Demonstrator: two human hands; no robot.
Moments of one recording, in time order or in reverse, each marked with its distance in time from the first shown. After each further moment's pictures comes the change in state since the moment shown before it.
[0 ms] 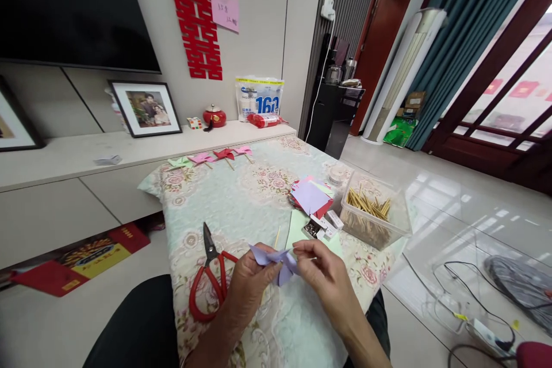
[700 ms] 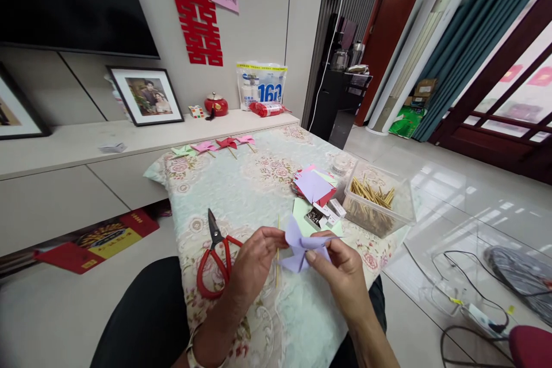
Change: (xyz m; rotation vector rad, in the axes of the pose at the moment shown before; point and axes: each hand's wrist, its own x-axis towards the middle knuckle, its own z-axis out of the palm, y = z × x) left_hand -0.005 0.013 0.004 -0.128 -0.102 0.073; right_hand -0.013 0.015 -0.005 0.132 0.126 -0.115
